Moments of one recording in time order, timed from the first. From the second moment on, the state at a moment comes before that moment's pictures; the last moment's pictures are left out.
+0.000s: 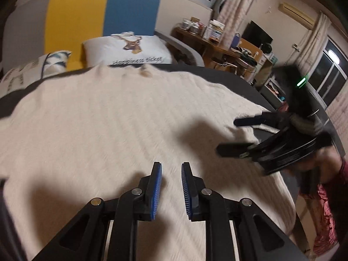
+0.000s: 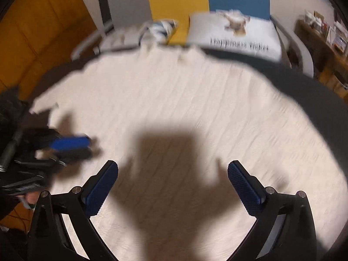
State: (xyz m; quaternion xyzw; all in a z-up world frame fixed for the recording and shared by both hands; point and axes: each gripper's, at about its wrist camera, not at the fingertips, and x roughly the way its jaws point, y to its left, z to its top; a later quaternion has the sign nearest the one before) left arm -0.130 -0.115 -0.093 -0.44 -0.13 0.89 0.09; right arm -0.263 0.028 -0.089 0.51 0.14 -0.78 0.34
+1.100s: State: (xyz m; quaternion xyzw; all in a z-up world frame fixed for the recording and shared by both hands) left arm -0.008 -0.147 -0.109 -0.42 -0.15 0.89 -0.04; right arm -0.076 0.157 -0.093 0.49 -0.09 -0.80 0.34
